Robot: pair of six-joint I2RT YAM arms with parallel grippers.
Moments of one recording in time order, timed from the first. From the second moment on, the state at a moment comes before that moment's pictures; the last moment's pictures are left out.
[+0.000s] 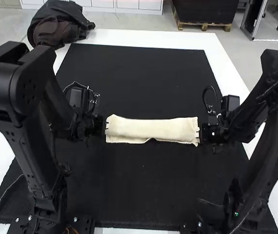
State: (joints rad) left arm -0.10 1.55 0.34 0.56 0.20 0.05; right arm -0.10 1.65 0.44 0.31 -0.38 -0.18
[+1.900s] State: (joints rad) left arm 0.00 1.34 0.41 0.40 0.18 0.02; right arm -0.05 1.74 0.55 0.29 -0.35 -0.13
